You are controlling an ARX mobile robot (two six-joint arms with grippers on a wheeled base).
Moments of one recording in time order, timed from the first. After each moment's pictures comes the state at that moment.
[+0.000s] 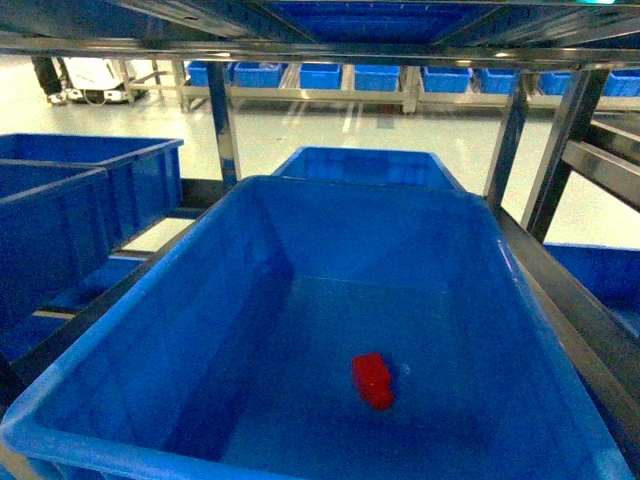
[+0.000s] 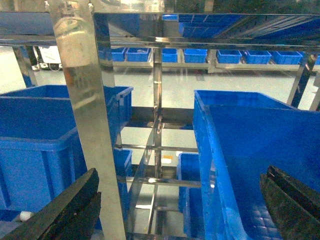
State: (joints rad) left arm 0.00 0.01 0.01 0.00 0.00 0.00; right arm -0.04 0.30 0.06 0.19 -0.04 0.03
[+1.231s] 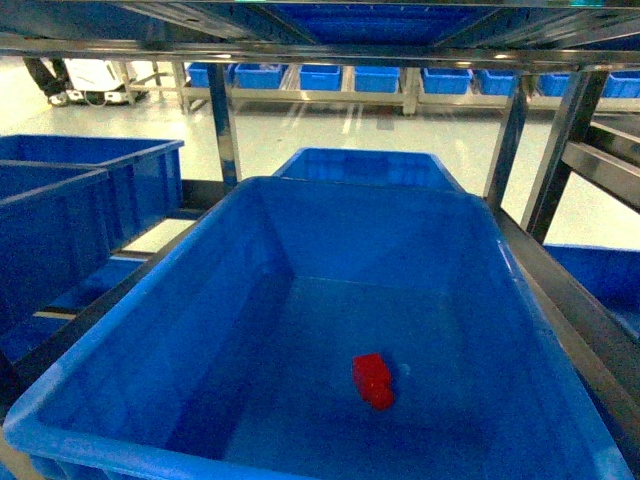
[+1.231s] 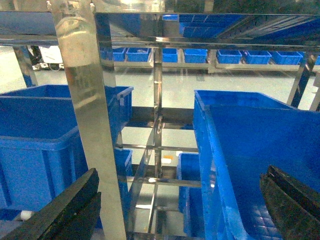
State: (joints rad) left arm 0.00 0.01 0.01 0.00 0.00 0.00; right arm 0.00 0.00 0.01 0.00 0.00 0.00
